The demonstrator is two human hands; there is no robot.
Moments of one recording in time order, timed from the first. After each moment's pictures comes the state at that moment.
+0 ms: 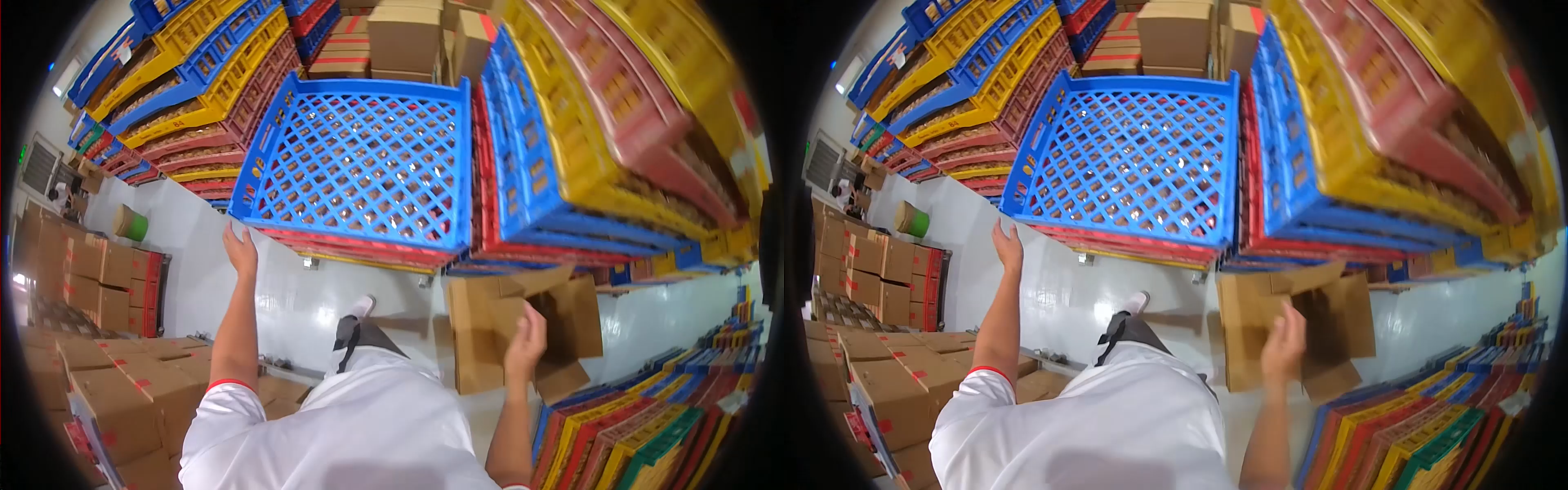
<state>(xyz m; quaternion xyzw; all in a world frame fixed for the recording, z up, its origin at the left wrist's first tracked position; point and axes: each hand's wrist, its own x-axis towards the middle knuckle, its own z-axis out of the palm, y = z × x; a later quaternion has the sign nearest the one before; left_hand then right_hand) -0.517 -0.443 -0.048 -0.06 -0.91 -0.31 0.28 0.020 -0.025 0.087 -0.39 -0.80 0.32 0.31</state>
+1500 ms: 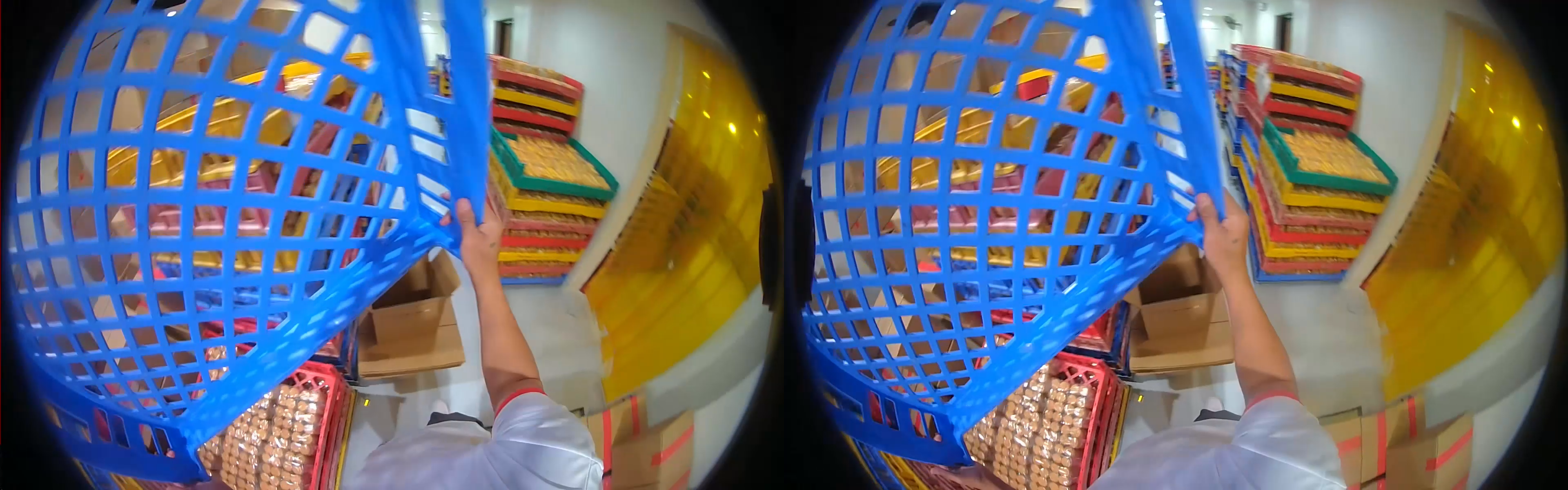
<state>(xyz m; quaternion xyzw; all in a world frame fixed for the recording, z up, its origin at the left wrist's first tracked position) -0.599 -0.229 0.206 -0.16 -0.37 -0.91 -0.09 0.024 -0.152 0.369 -0.47 -0.46 0.06 0.75</state>
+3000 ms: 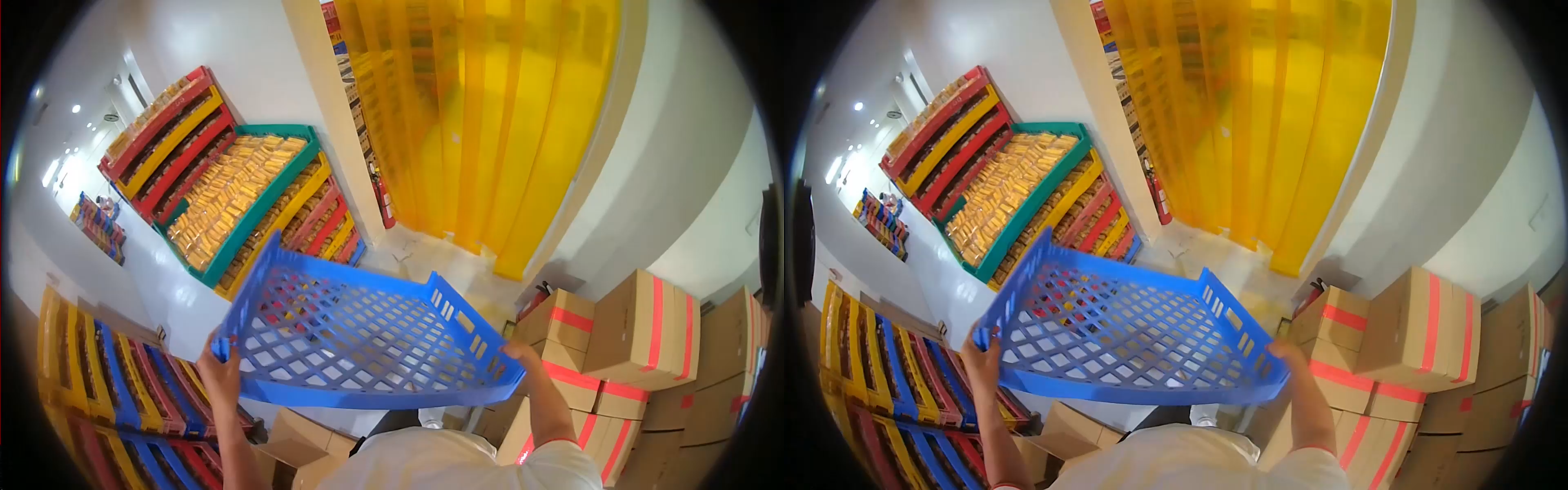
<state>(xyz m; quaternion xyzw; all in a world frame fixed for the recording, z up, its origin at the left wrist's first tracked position) 0.414 -0.087 0.284 -0.91 -0.06 -0.24 -0.34 0.417 -0.725 -0.189 -0.82 0.20 0.28 0.45</state>
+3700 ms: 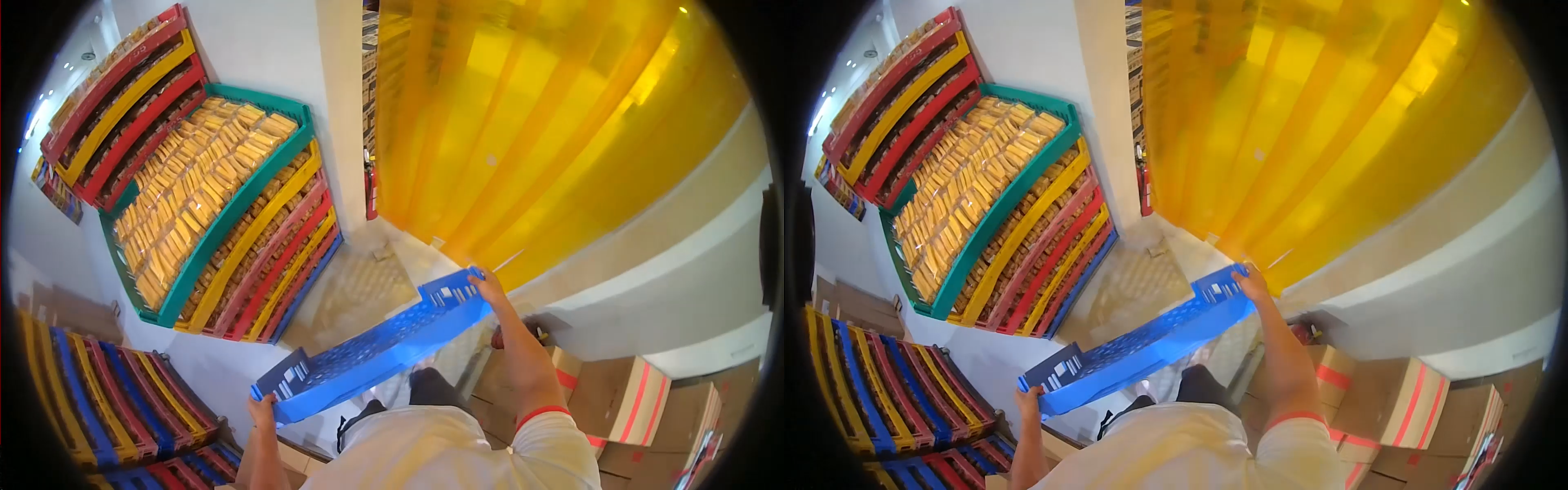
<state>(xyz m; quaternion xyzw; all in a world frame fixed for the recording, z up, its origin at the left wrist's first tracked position) 0.543 0.032 -0.081 -0.71 -0.36 -0.07 -0.60 0.817 -0.654 -0.075 -0.89 0.17 0.03 0.42</state>
